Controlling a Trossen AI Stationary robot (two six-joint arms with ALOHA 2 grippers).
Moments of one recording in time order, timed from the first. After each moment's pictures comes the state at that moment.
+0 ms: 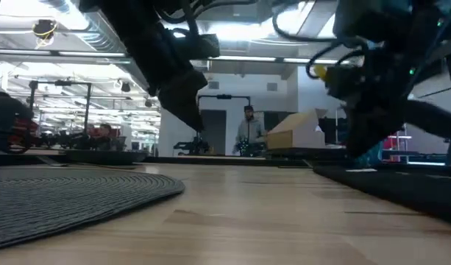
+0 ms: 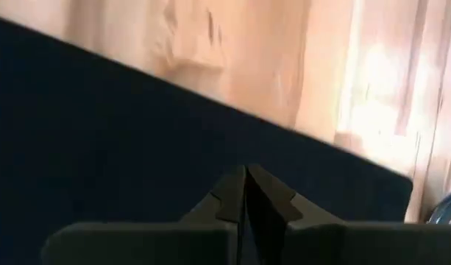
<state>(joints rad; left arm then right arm) -0.26 1.77 1.10 -0.45 -0.70 -0.37 0.26 1.52 0.75 -0.55 0.39 0.05</state>
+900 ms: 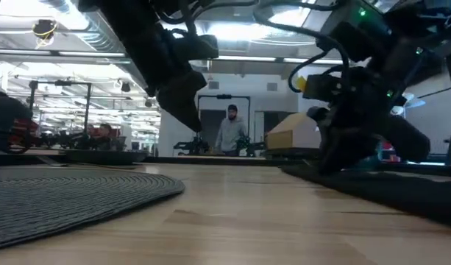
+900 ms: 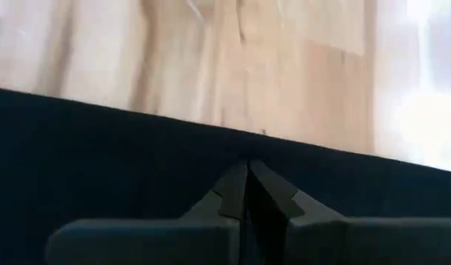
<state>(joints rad) -0.26 1.77 1.10 -0.46 -0.70 -0.39 0.24 1.65 0.68 -0.06 0.24 -0.02</state>
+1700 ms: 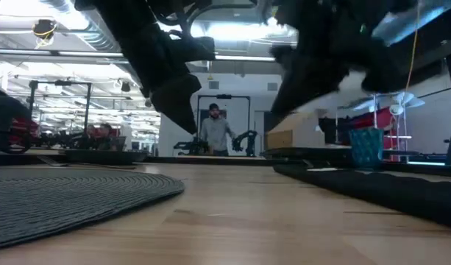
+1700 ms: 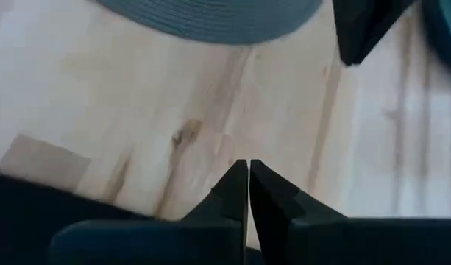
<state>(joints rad) -0.27 1.77 1.10 -0.51 -0.70 -0.40 0.32 1.64 1.03 -0.36 0.28 -0.29</state>
